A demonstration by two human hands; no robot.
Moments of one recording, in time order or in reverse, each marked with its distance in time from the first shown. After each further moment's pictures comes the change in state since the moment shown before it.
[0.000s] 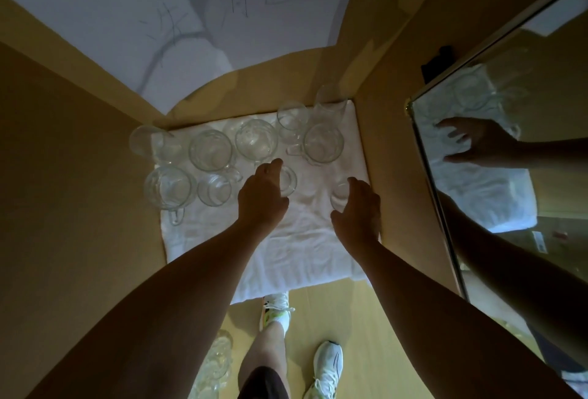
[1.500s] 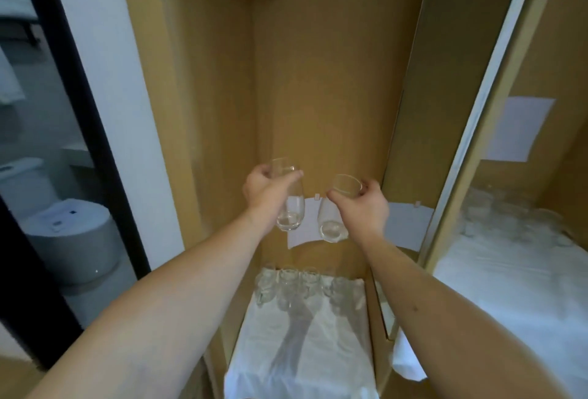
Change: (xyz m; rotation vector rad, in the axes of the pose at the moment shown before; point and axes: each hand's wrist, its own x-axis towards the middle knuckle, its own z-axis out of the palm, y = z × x) left_hand -0.498 0.210 -0.325 -1.050 1.041 0.079; right_hand -0.418 -0.078 -0.393 0.880 0.409 -0.644
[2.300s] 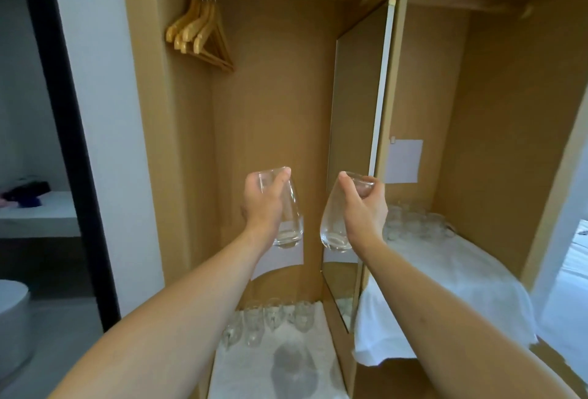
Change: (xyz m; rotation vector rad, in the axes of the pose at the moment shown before) left_hand -0.121 0.103 -0.050 -0.360 -0.313 0.065; right_hand -0.123 -0.109 -0.115 0.296 0.304 -0.051
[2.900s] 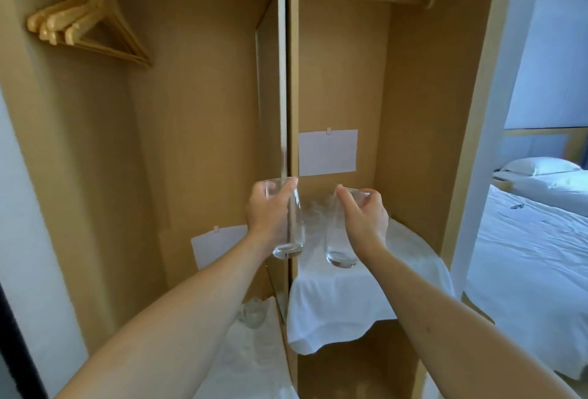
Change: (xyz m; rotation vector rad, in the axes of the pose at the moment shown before) left_hand -0.085 -0.049 0.182 0.120 -0.177 -0.077; right_hand 0.074 0.042 -0.194 -0.211 0.062 0.032
